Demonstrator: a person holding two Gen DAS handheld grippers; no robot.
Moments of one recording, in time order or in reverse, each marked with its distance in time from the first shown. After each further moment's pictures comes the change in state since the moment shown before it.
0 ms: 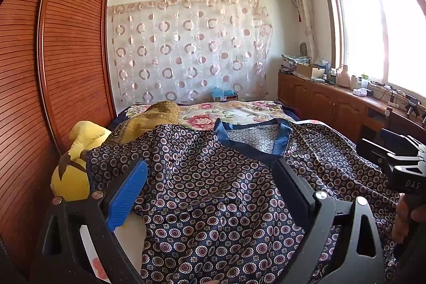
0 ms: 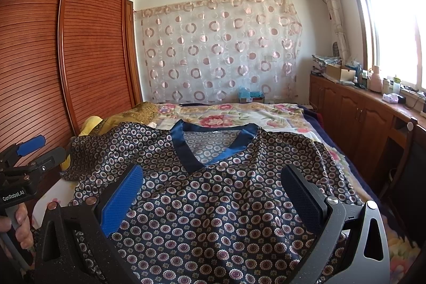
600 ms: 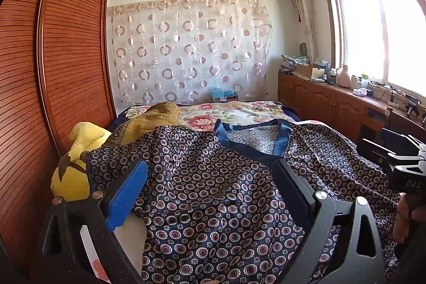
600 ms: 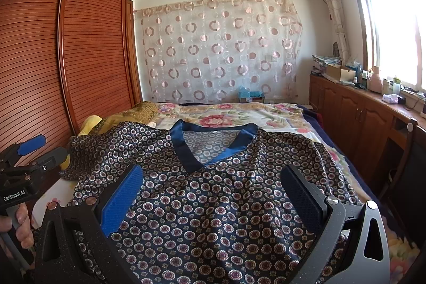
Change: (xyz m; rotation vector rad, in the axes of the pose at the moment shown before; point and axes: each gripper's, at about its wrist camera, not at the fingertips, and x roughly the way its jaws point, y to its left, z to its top) left arm 0.003 0.002 0.000 0.001 -0.004 0.000; right arm 0.000 0.000 0.000 -0.004 0.002 -0.002
